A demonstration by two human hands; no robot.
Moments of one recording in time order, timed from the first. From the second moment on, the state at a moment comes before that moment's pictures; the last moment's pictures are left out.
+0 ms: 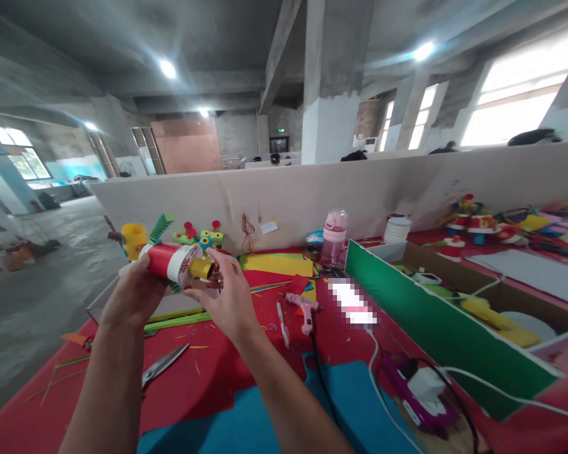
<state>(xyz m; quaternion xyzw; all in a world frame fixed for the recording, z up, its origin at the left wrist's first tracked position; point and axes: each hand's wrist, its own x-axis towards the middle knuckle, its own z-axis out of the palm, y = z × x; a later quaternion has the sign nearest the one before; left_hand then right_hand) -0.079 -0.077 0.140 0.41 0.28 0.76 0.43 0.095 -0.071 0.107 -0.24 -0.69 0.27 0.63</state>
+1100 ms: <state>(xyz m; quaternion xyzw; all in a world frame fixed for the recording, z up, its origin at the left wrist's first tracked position) 0.014 -0.009 0.029 0.66 0.67 0.33 0.06 0.115 -0.092 -0.020 -0.34 -0.77 0.12 0.53</state>
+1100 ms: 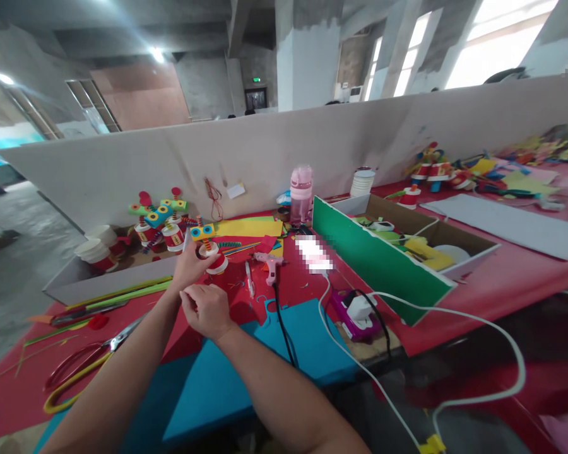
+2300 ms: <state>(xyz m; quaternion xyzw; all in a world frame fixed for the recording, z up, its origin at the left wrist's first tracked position) -0.056 -0.050 0.031 0.62 0.67 0.40 -0.09 0.111 -0.088 -0.026 -0.33 -0.79 0.17 0.48</state>
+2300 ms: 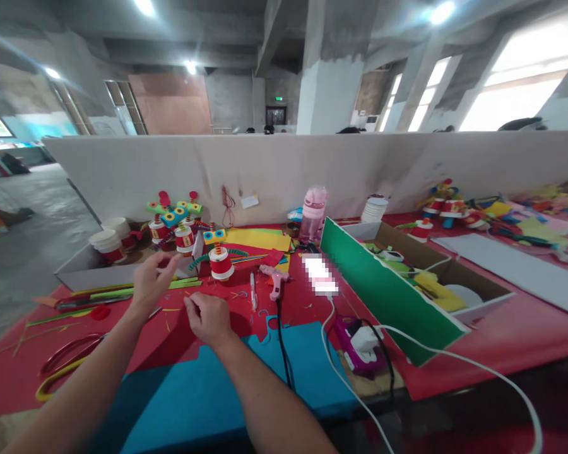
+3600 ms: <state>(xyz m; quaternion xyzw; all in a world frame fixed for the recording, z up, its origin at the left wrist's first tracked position) -0.027 -0.096 -0.030 0.76 0.63 0.16 0.08 0.119 -0.072 -0.043 -0.41 -0.77 0.22 0.44</state>
